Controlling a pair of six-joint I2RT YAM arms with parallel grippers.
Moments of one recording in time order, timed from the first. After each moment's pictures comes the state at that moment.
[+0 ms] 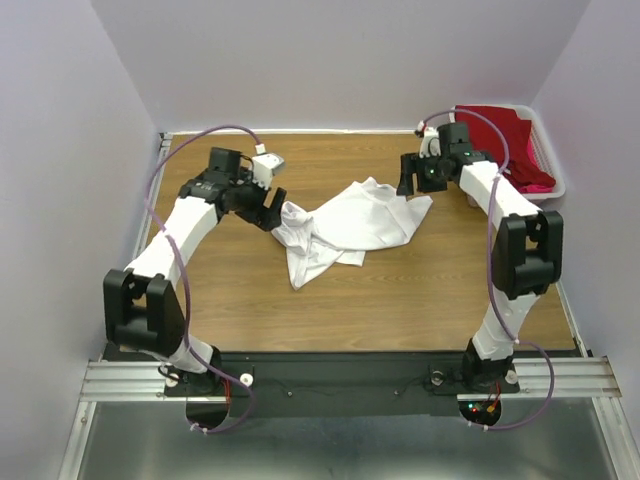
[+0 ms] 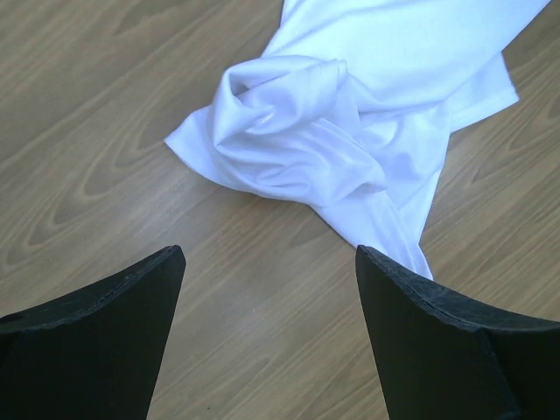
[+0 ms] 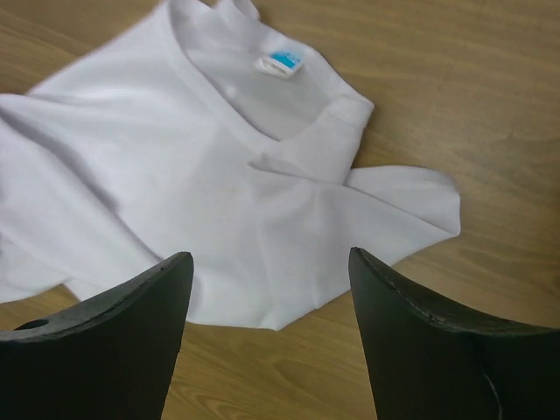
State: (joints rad) left arm -0.21 1.46 1.24 -0.63 0.40 0.29; right arm 0.13 1.84 1.57 -0.57 -0.37 0.00
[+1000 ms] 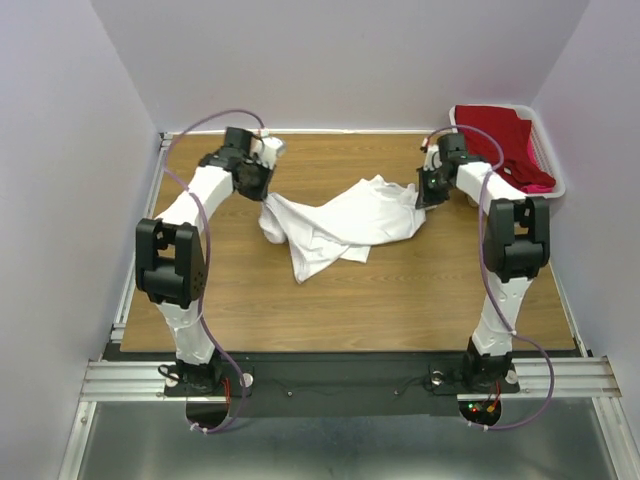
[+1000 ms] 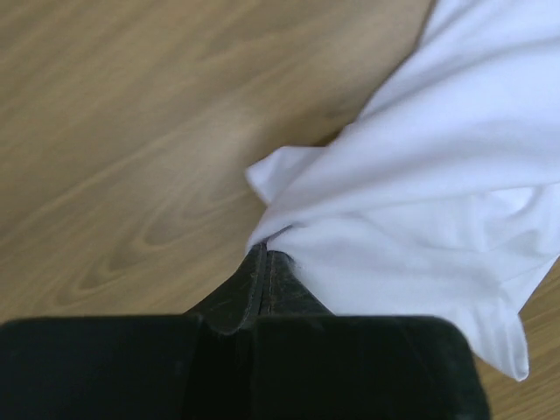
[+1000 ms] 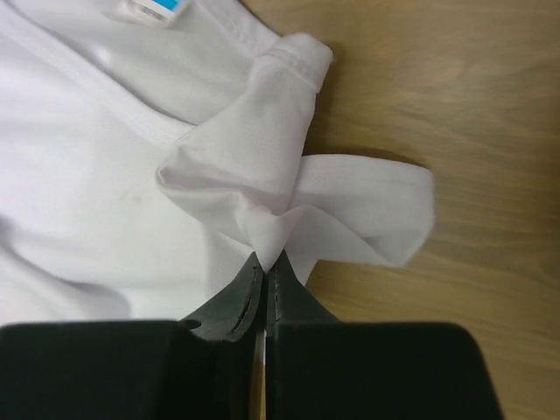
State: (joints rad) left arm -0.25 1.84 1.48 -0.61 0.22 0.26; right arm 0.08 2.06 1.58 -0.61 -0.24 0.00
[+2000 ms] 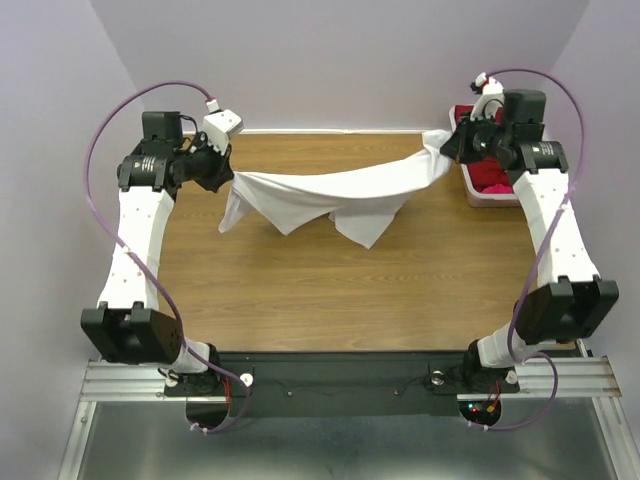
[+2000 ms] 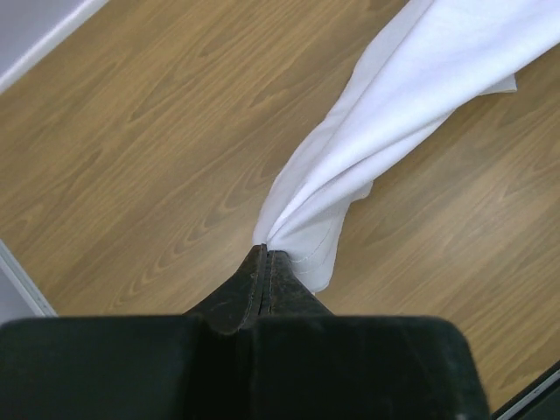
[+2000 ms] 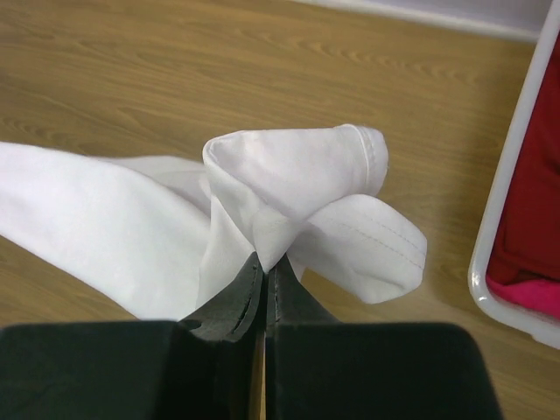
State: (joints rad) left arm -0.02 1.46 1.61 -0.88 0.50 0.48; right arm 0.01 1.56 1.68 -0.69 -0.43 -0.01
